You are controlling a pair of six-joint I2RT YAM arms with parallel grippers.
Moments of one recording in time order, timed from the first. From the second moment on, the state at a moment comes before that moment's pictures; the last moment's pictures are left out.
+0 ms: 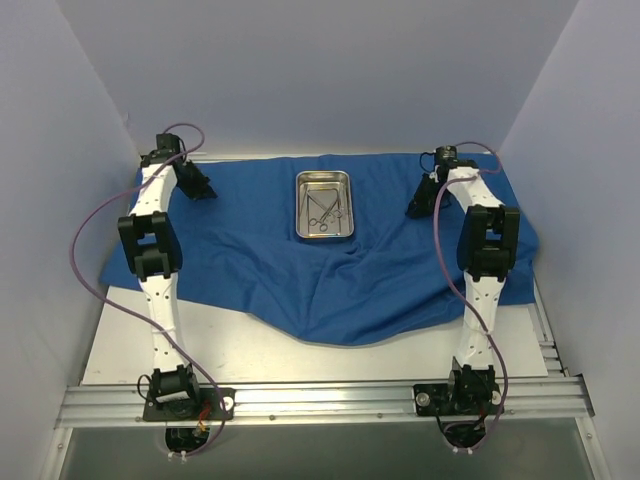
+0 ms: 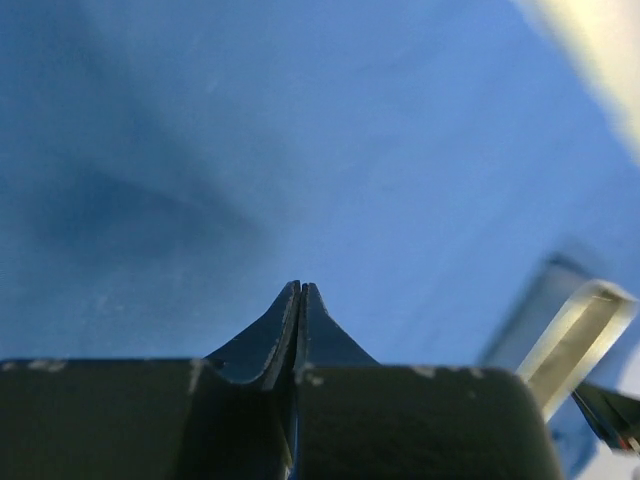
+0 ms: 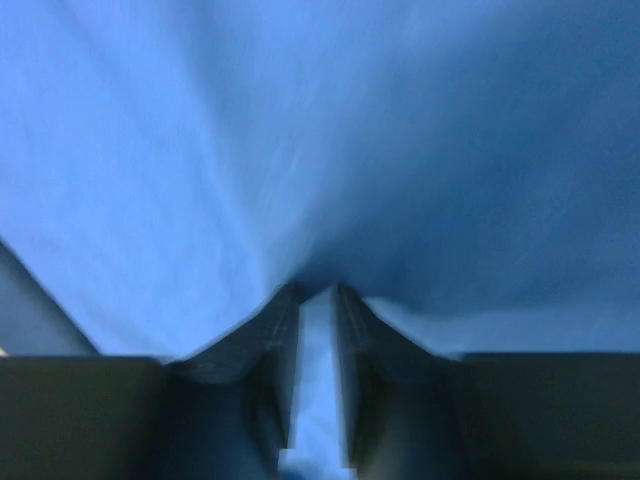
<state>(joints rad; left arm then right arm) 0.12 2.54 2.36 -0.82 0.29 -0.65 -0.04 2.37 1.97 -0.77 -0.21 0.50</state>
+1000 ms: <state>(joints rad) 0.24 2.93 2.81 -0.79 0.57 -0.86 0.01 2.25 1.68 -0.58 -0.33 0.65</state>
